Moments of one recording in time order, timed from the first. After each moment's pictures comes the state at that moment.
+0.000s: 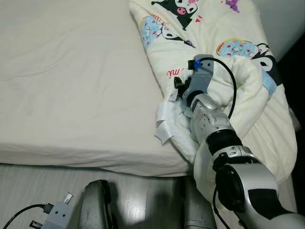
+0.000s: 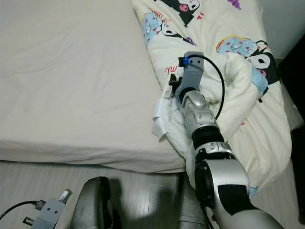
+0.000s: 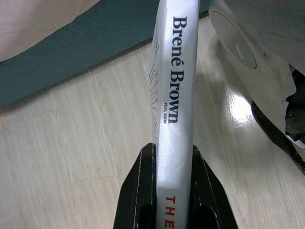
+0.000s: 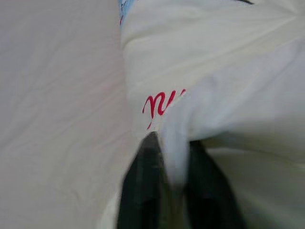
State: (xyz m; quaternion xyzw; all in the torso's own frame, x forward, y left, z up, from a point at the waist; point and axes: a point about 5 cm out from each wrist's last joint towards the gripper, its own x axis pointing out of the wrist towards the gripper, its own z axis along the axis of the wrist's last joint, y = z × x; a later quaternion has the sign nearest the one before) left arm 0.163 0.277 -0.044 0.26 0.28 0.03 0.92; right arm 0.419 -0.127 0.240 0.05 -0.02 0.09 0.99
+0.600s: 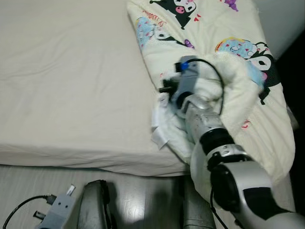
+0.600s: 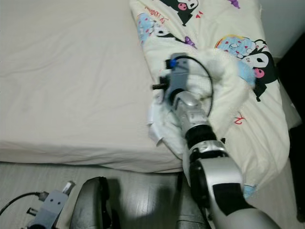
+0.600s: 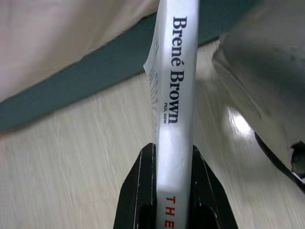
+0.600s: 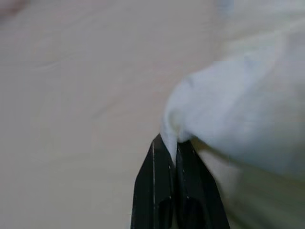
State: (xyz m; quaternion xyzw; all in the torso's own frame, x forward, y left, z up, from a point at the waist) left arm 0.189 0.274 -0.033 0.26 0.25 0.03 0.93; right arm 0.406 -0.065 0.234 0.03 -0.01 0.29 0.96
